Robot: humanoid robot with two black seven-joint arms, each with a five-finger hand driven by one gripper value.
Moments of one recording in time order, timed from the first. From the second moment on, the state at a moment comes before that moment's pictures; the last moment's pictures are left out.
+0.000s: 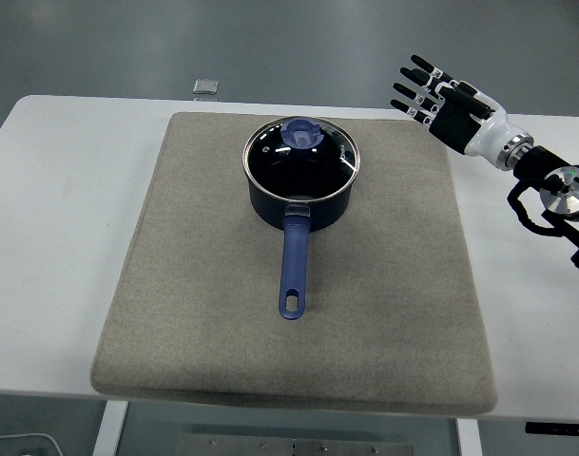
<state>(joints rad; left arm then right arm) 0.06 0.00 -0.01 -0.13 0.12 -0.07 0.09 1.04 -0.31 0.27 0.63 0.43 0.41 0.06</state>
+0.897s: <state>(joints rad) 0.06 0.00 -0.01 -0.12 0.12 -0.06 0.08 1.04 -0.31 0.28 0.63 0.45 0.44 0.06</state>
